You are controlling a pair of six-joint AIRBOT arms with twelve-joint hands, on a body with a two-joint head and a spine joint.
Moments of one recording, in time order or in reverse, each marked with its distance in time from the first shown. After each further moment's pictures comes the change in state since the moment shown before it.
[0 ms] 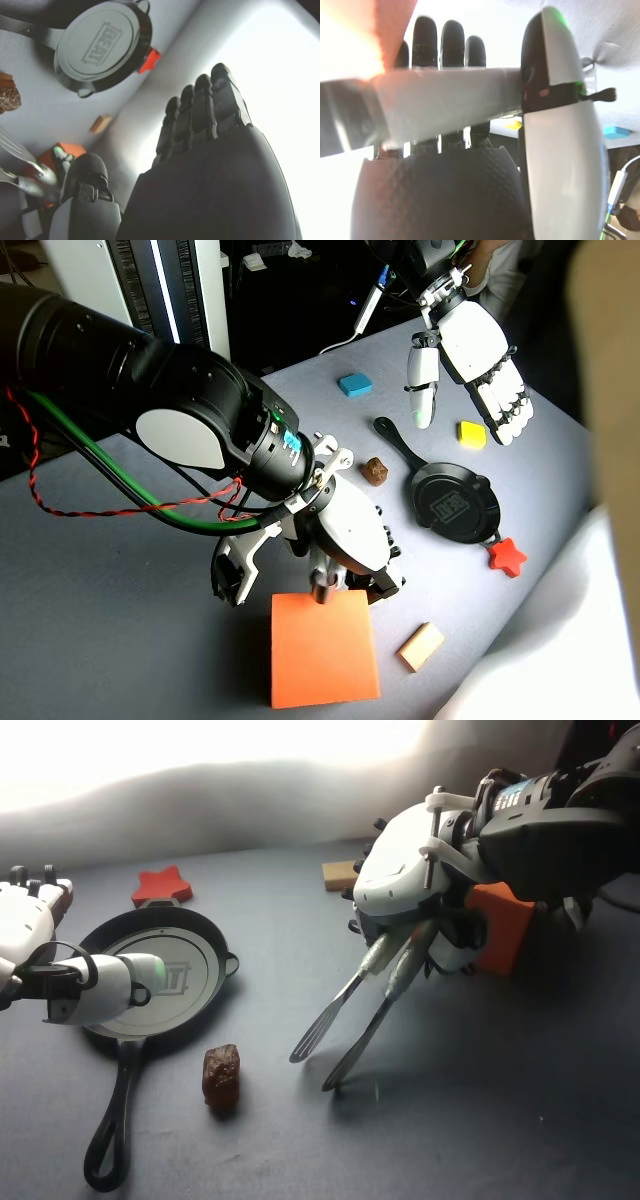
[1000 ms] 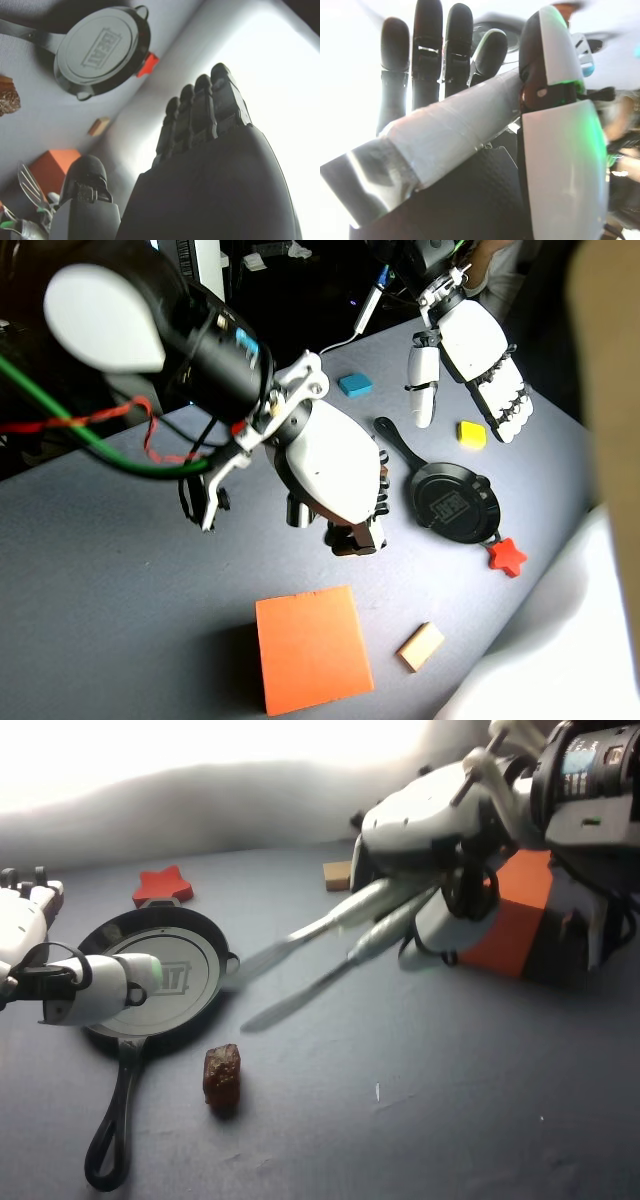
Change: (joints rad) left arm 0.000 0.000 -0.006 -0.016 -0.031 0.000; right arm 0.122 0.184 -0.318 -0.650 -0.084 1.085
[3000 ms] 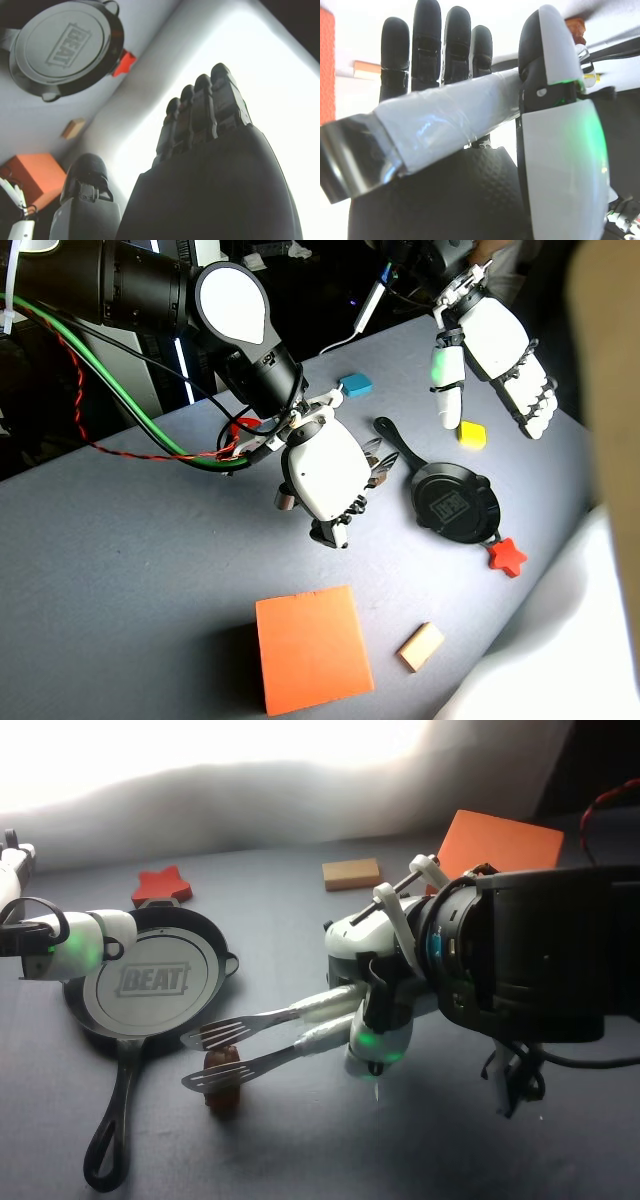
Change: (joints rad) left arm -0.040 0.000 0.062 0.014 0.001 -0.023; right arm -0.161 -0.221 -0.002 -0.257 -0.288 0.567
